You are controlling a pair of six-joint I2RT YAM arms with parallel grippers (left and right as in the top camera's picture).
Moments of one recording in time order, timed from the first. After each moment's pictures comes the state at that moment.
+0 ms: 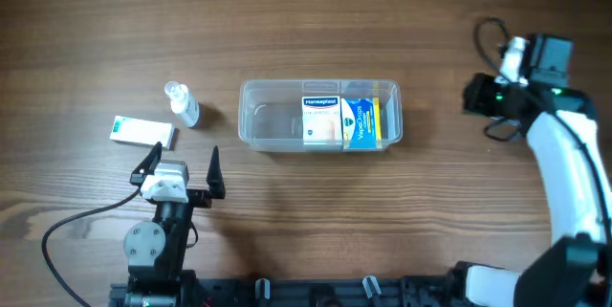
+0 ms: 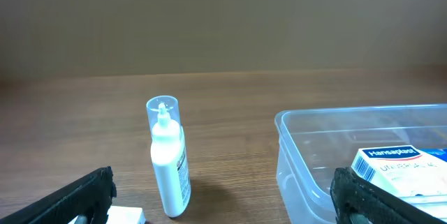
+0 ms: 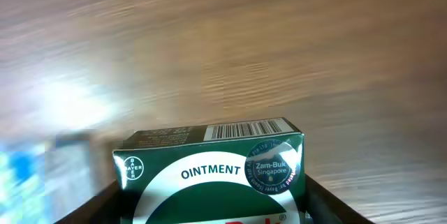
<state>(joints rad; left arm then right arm) -0.04 0.01 0.01 -0.07 0.05 -0.01 -0.16 1.47 1.09 -0.71 -0.07 0.09</state>
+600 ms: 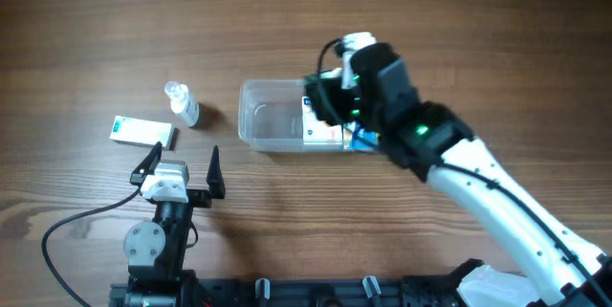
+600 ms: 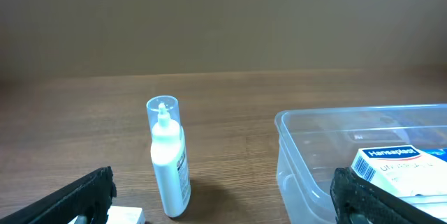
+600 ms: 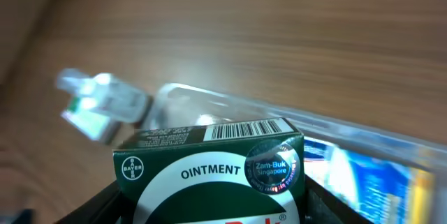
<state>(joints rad) -0.04 0.01 0.01 -0.07 0.05 -0.01 0.63 1.41 1.17 -0.45 -0.04 0.44</state>
